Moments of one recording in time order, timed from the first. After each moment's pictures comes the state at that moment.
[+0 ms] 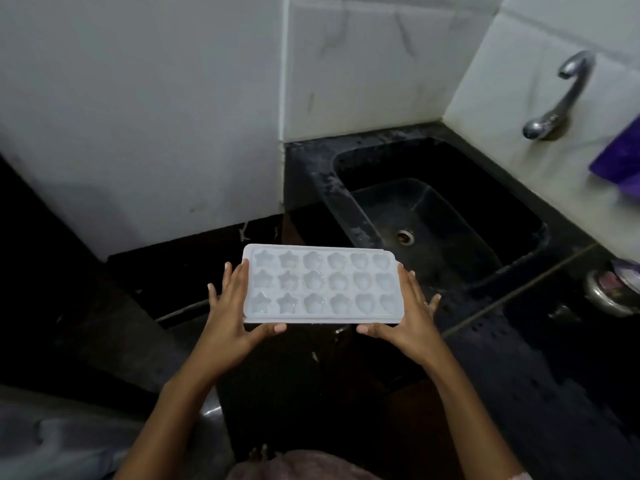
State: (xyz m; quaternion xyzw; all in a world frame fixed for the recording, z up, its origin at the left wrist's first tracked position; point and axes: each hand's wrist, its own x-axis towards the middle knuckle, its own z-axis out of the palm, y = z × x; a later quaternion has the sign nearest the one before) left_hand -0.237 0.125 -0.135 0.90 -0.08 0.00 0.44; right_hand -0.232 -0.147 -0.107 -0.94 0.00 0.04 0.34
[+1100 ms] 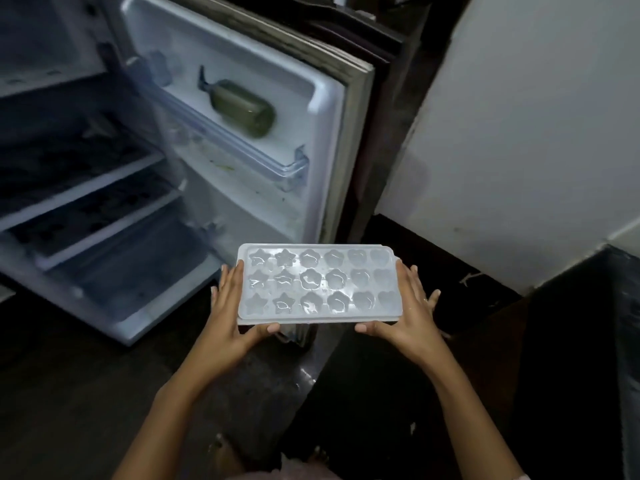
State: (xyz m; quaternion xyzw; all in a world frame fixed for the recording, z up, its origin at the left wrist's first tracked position) left_hand -0.528 0.210 -0.132 0.79 0.38 0.21 0.43; right_hand -0.285 0.088 -0.112 -0.80 -0.48 0.22 0.29
